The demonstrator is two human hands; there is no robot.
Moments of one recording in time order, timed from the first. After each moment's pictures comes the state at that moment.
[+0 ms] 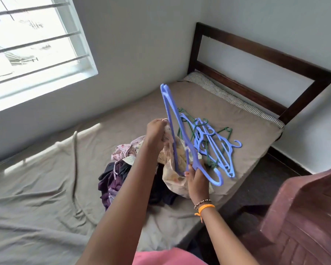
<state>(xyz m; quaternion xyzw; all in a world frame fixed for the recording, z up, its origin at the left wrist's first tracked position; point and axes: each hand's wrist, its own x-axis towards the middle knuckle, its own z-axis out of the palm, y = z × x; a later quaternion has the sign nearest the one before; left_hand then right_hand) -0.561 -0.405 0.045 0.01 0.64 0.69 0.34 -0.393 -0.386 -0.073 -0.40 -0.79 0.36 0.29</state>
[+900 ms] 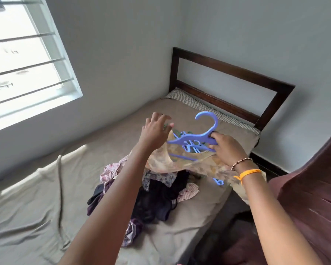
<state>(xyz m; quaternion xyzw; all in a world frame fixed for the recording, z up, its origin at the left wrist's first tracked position) -0.568 -0.400 0.079 0.47 0.83 0.31 0.04 -0.366 -0.285 0.089 -0.37 -0.91 0.15 0.11</state>
